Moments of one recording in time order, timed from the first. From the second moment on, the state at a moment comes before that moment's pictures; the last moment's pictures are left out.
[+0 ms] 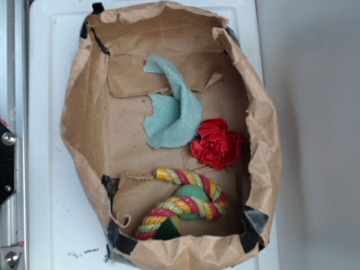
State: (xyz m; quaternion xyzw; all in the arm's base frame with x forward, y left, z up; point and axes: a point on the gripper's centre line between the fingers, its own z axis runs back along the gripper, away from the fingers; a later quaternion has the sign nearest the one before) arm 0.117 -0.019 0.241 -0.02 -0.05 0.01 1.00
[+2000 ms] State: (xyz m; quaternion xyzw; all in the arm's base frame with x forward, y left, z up) arm 0.251 0.014 0.165 -0.02 -0.10 0.03 0.99
